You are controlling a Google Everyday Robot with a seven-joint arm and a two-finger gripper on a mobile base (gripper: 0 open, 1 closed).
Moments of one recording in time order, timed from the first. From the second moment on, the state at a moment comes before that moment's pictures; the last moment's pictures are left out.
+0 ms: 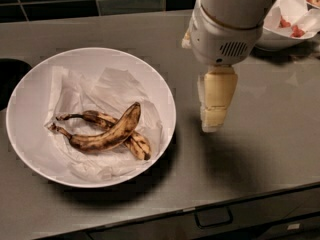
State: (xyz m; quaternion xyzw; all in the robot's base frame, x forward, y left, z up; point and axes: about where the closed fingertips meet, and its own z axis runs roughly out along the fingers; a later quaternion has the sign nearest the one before) arm 0.450 -0.066 0.968 -0.75 0.65 -0.04 0.13
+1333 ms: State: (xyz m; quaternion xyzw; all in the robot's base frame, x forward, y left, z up) arm 0.421 0.016 0.981 -0.79 0.59 -0.04 0.16
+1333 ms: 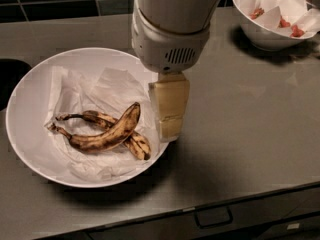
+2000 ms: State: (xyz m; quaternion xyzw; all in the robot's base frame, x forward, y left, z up) arm 0.418 0.024 0.984 -0.80 0.58 -0.04 0.16
